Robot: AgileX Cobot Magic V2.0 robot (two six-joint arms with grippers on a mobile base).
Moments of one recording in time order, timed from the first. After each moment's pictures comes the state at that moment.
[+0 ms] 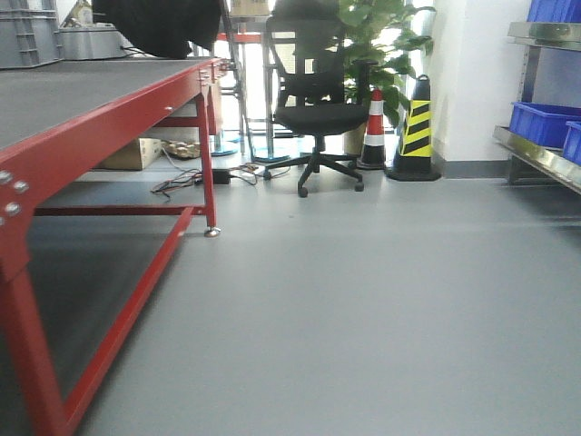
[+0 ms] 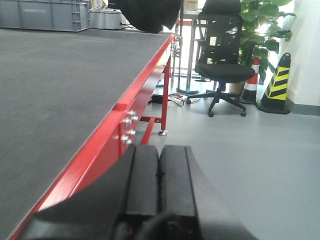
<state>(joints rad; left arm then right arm) 0.02 -0.01 0.03 -0.05 0.02 0.01 0.08 0.06 -0.25 -0.08 0.13 0.13</state>
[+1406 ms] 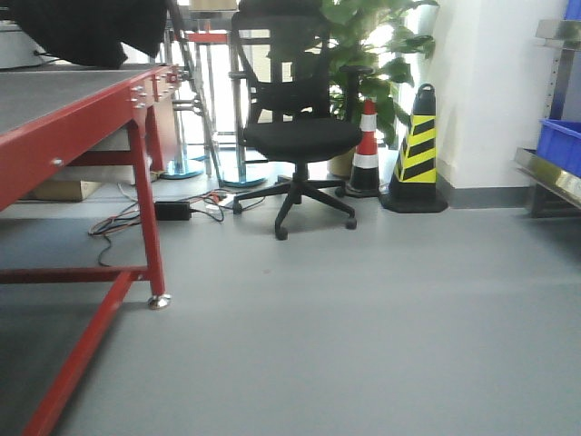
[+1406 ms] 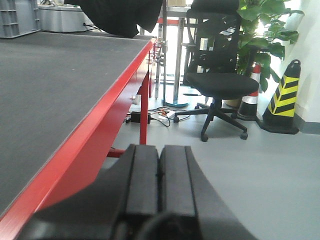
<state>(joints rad) 0.02 -0.01 0.03 -0.05 0.02 0.01 0.08 0.06 -0.25 -0.08 0.13 0.13</state>
